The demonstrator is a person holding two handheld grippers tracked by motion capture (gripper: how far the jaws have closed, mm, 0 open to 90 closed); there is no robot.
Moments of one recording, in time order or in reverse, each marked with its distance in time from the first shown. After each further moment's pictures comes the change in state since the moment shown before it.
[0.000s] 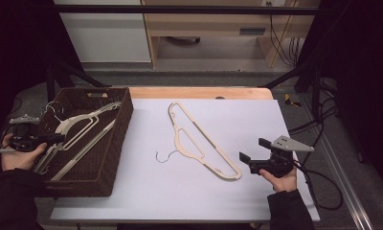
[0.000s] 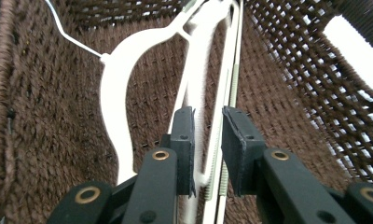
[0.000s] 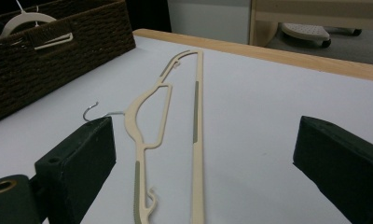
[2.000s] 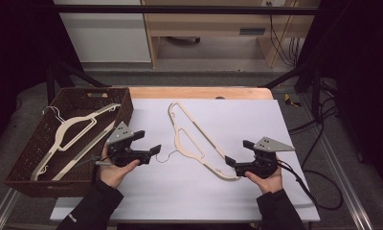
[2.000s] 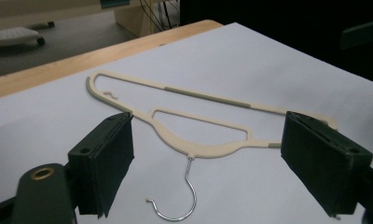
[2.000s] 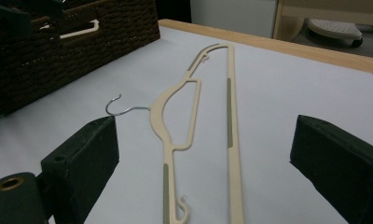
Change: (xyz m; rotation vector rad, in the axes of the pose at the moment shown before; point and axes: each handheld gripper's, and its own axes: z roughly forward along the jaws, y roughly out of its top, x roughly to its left) left arm -0.248 0.022 0.082 -0.243 -0.341 0.258; right arm 0.025 -0.002 0.028 0.027 0.069 -0.037
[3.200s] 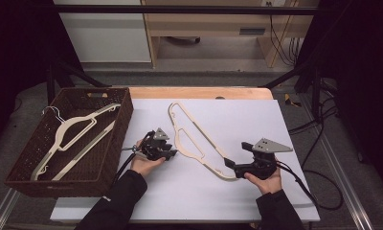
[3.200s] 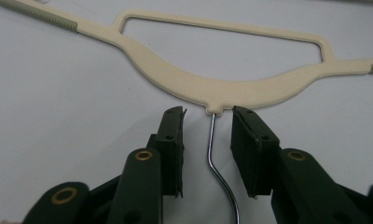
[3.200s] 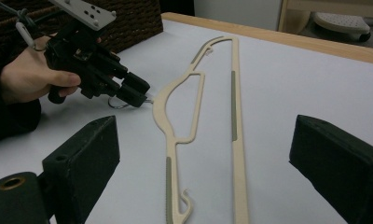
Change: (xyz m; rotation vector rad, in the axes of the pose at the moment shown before) left arm 0.013 -0.043 0.115 0.331 -0.019 0.107; right arm -0.001 -0.005 0.003 0.015 0.016 -0.002
